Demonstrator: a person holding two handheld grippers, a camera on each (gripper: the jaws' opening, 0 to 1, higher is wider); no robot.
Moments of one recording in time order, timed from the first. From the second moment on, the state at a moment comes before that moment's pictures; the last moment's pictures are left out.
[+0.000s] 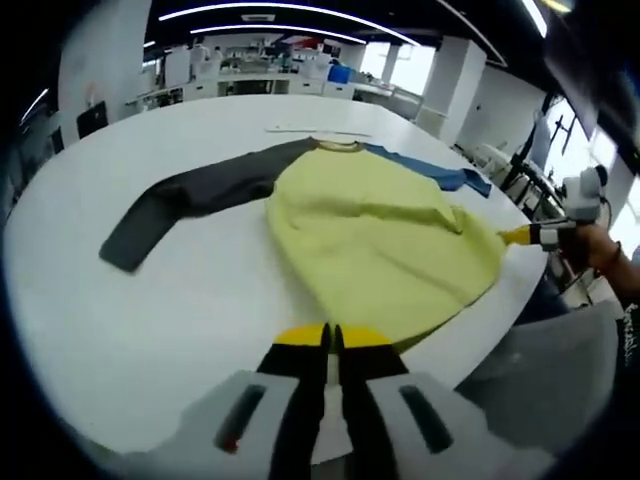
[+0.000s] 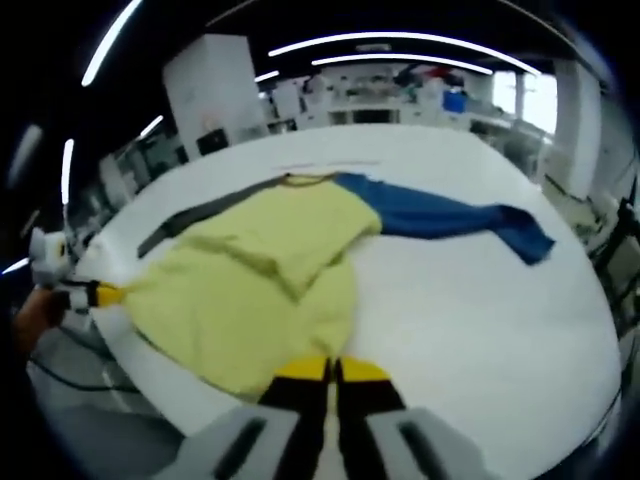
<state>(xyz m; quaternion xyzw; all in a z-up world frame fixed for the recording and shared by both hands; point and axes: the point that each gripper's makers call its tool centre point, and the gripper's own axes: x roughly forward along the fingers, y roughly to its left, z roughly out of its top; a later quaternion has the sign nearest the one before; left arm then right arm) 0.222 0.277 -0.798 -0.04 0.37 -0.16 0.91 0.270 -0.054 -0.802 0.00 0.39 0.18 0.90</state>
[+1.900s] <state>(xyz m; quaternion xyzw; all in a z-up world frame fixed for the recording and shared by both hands) 0.184 0.277 -0.829 0.02 0.45 -0.17 0.88 0.212 -0.079 -0.840 0.05 0.46 0.13 0.88</state>
